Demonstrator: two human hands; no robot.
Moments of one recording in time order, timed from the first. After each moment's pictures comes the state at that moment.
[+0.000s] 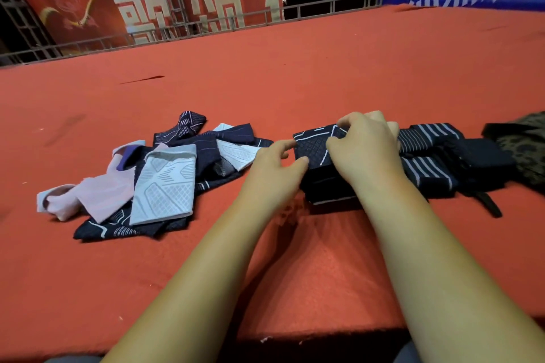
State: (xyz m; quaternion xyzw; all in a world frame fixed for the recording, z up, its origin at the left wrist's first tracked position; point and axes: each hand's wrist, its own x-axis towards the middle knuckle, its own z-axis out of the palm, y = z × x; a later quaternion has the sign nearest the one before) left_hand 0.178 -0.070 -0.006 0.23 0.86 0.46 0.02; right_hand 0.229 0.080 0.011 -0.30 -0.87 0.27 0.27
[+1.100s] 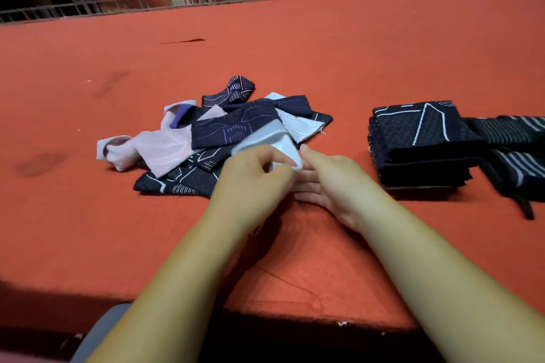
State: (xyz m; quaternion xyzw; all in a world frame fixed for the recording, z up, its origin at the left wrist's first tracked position) left_hand 0.174 -0.216 -0.022 0.15 0.86 0.48 -0.02; right_hand 0.183 -0.059 -0.051 -0.16 -0.65 0.74 -0.02
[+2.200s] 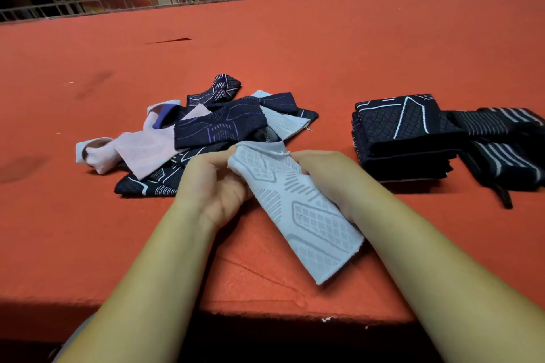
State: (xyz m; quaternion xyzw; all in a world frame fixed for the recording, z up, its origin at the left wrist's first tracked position) left_hand 0.134 -0.223 -0.045 0.02 0.44 0.86 0.25; right_hand 0.193 -0.037 -0.042 -0.16 -0.76 0.63 -0.04
